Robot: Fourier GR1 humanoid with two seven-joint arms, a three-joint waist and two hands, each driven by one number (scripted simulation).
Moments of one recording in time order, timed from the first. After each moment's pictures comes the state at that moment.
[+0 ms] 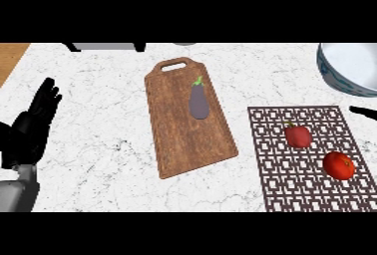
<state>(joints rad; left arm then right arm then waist) -0.15 0.40 0.02 -1.49 0.13 0.16 0.08 -0.26 -0.91 0.07 -1.12 0.37 0.62 -0.38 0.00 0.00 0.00</state>
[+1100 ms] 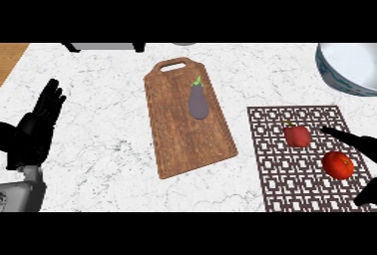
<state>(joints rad) -0.14 0.31 0.08 -1.53 0.03 0.10 0.11 -0.16 -0.68 0.01 -1.12 0.63 0.51 -0.42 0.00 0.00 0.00</state>
